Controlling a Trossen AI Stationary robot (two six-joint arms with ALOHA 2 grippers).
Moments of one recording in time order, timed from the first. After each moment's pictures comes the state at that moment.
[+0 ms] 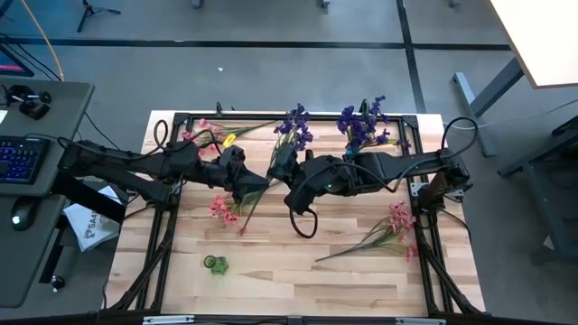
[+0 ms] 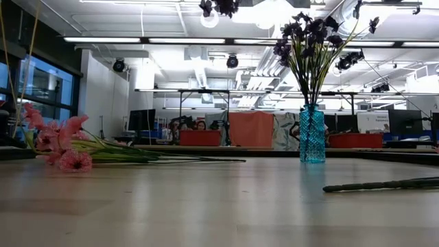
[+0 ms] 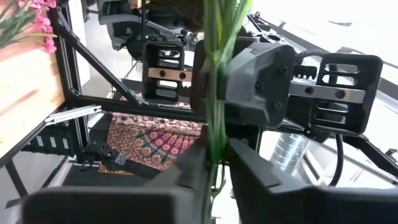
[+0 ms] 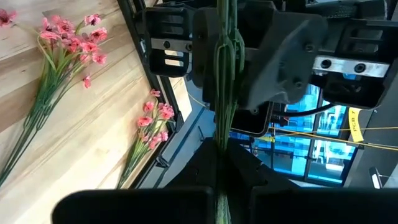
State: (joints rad) left arm -0.10 1.07 0.85 0.31 0.09 -1.72; right arm 0.22 1.79 1.96 -0.61 0.48 -1.28
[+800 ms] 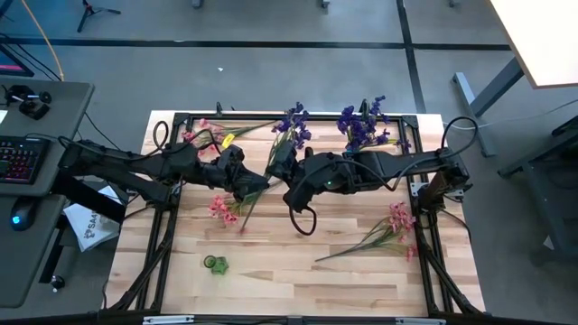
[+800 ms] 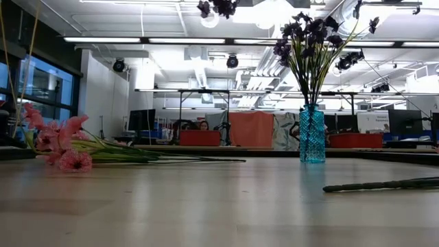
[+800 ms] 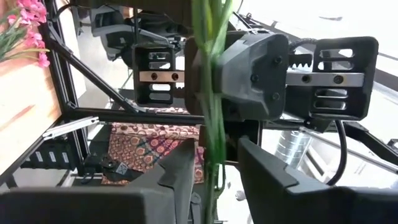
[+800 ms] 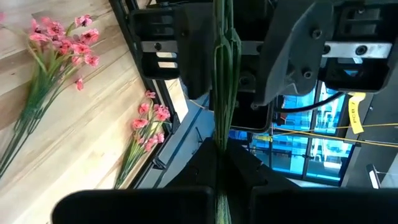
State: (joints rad) left arm -0.12 1.07 0.85 0.34 0.05 -1.66; right arm 0.20 1.79 1.96 -0.58 0.46 -1.28
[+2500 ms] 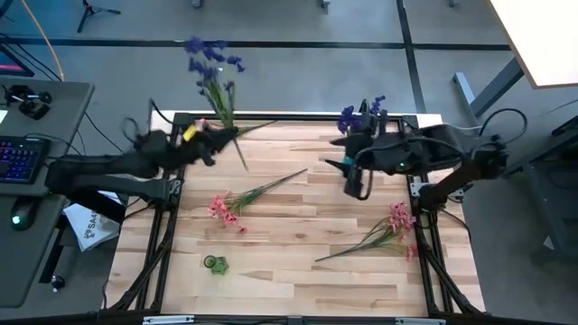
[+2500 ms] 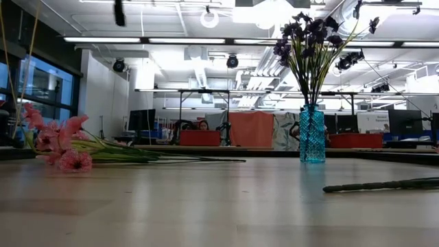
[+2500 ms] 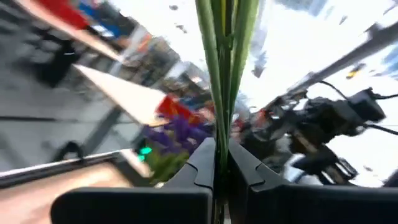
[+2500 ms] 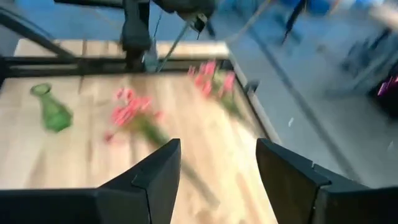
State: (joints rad) left arm 0.09 0.80 0.61 0.43 -0.32 -0.62; right arm 0.26 1.47 1.96 -1.12 0.54 0.14
